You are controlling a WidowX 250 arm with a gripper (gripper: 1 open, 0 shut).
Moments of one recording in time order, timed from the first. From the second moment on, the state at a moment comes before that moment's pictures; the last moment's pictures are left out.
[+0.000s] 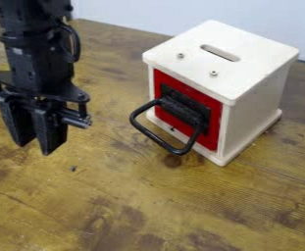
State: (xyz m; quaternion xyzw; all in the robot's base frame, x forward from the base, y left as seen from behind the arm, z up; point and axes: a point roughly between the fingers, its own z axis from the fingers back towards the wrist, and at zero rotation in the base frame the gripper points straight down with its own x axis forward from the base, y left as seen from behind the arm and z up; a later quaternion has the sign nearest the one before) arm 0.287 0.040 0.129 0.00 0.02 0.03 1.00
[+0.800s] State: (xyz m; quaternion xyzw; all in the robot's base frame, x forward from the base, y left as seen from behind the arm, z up) arm 0.299 0.049 0.143 -0.01 -0.01 0.02 1.00
